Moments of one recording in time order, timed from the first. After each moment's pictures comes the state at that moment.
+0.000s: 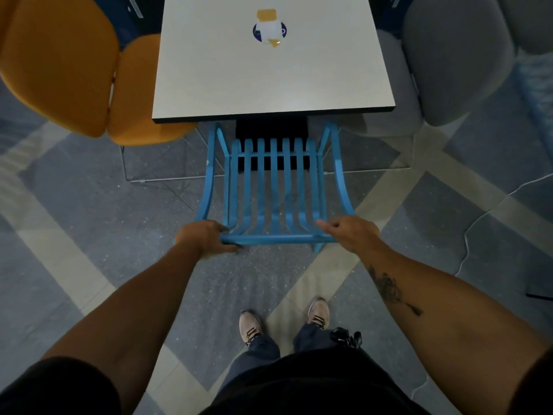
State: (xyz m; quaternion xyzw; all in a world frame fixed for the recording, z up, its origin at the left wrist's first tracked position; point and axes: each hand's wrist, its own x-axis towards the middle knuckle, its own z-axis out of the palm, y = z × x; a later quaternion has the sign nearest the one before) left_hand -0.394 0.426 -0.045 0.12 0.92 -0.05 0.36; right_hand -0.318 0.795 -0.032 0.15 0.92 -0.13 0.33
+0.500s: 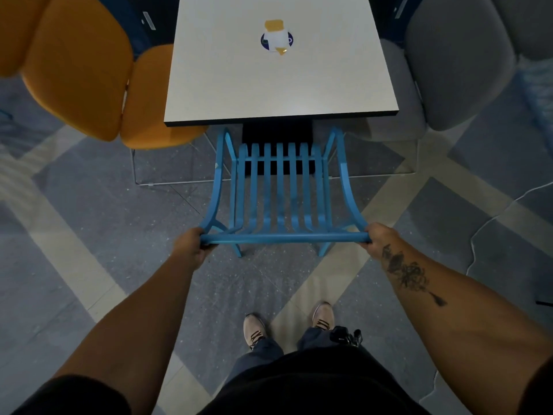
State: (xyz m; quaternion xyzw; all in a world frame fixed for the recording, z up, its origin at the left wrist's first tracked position) left_hand -0.372 0.404 -0.053 -0.51 0.49 0.68 0.16; right_hand -0.305 0.813 -0.038 0.63 0.43 -0.64 0.08
